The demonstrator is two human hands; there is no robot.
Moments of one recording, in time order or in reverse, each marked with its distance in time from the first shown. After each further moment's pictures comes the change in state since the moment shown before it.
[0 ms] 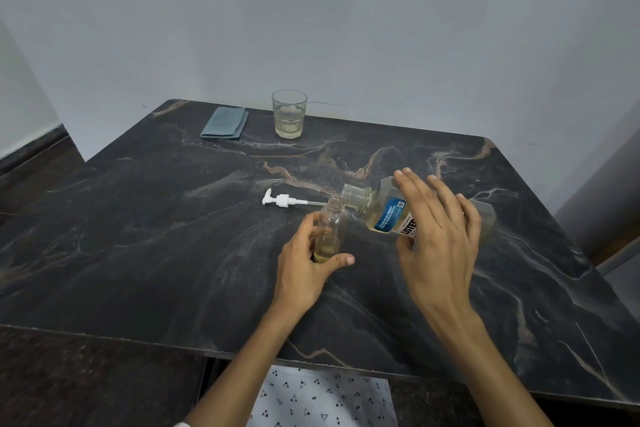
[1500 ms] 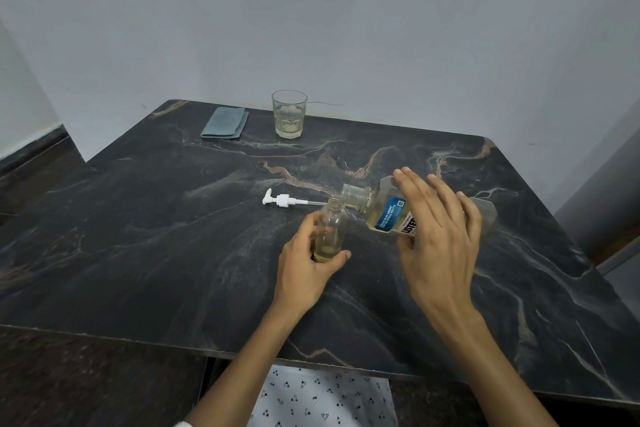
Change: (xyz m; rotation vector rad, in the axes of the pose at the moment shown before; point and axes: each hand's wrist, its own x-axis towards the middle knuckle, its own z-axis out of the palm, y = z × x) left_hand 0.002 -0.006 0.002 0.022 0.039 0.042; right_hand 0.001 0.000 -0.002 -0.015 0.004 -0.017
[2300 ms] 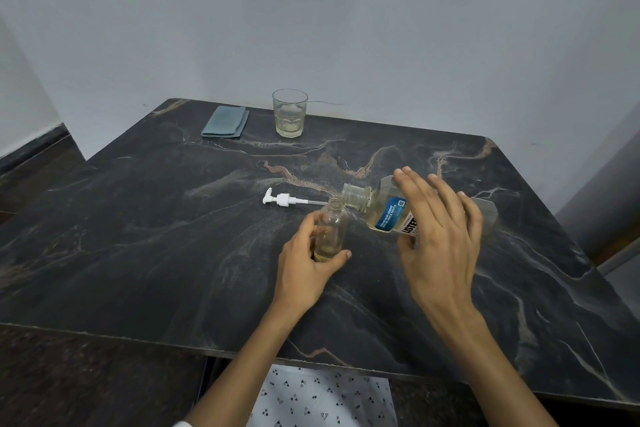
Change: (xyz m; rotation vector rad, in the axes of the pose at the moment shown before) left_hand 0.000 0.000 0.000 -0.007 0.007 -0.005; right_hand -0.001 0.000 0.000 -0.001 -0.007 -0.004
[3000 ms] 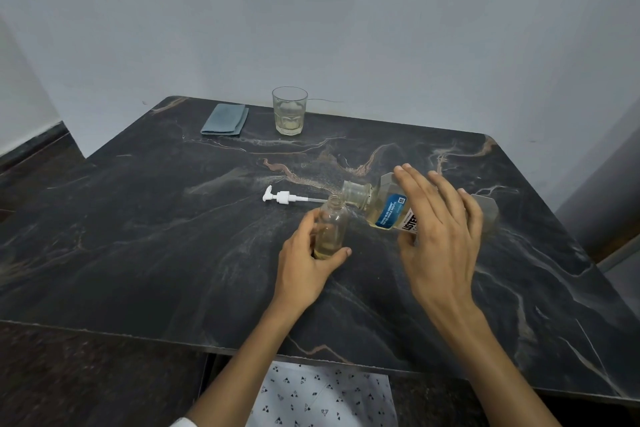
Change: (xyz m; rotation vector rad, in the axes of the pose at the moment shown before) left_hand 0.000 0.000 0.000 -0.004 -0.005 -0.003; right_hand 0.000 -0.001 -0.001 -0.005 -0.003 0.007
